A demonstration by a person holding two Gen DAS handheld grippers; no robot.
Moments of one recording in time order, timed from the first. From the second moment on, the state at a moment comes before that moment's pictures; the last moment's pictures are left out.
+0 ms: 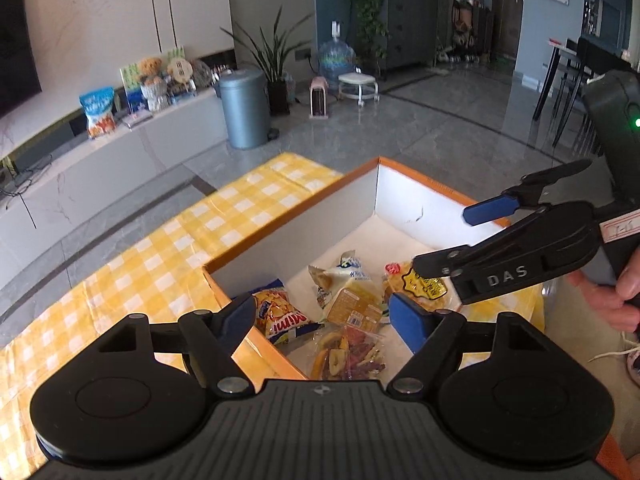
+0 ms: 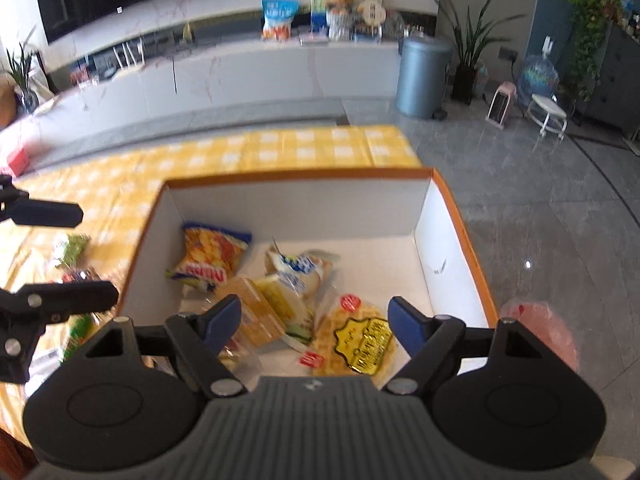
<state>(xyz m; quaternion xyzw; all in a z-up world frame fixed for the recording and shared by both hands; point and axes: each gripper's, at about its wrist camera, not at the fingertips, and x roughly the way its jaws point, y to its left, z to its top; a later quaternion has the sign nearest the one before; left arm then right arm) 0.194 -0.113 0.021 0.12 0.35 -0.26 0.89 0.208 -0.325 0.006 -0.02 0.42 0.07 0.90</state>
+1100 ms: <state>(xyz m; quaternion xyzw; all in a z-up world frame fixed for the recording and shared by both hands) 0.043 0.038 -0.051 -0.01 0.33 -0.08 0.94 0.042 -0.172 -0.063 0.03 0.31 0.18 0.93</state>
